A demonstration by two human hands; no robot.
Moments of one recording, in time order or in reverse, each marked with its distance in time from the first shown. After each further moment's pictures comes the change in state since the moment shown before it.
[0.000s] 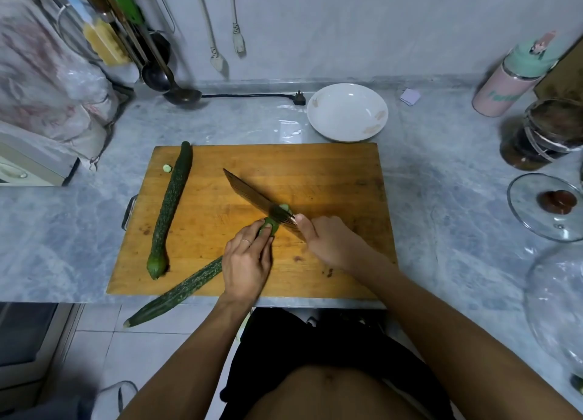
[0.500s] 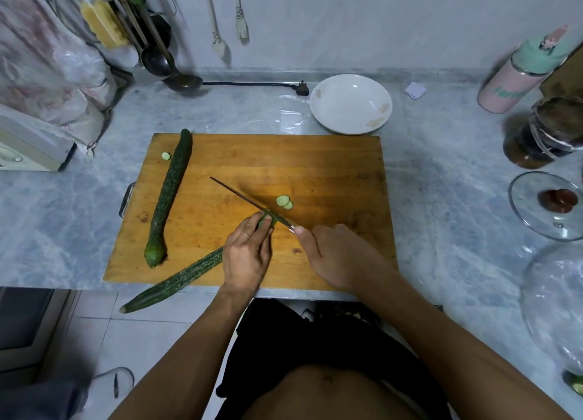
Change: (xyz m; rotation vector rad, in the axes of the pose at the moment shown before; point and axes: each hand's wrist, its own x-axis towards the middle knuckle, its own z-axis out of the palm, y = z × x) left_hand -0.003 0.000 0.005 -0.048 0.027 -0.012; right_hand -0.036 0.003 0.008 -0.211 0.069 -0.105
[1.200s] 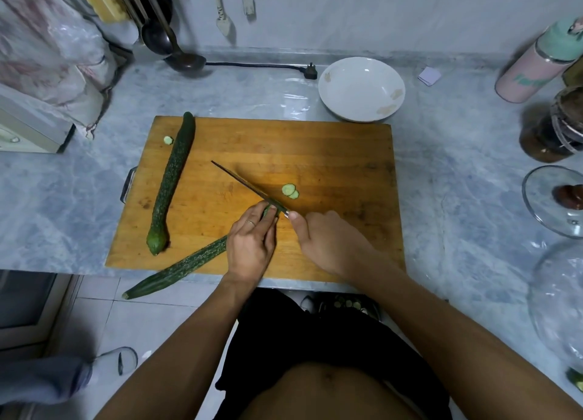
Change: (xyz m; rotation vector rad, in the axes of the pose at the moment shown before) left_hand -0.002 -0.008 0.006 -0.015 -0.006 0.019; right_hand 0.028 -0.004 0.020 0.061 -0.061 0.056
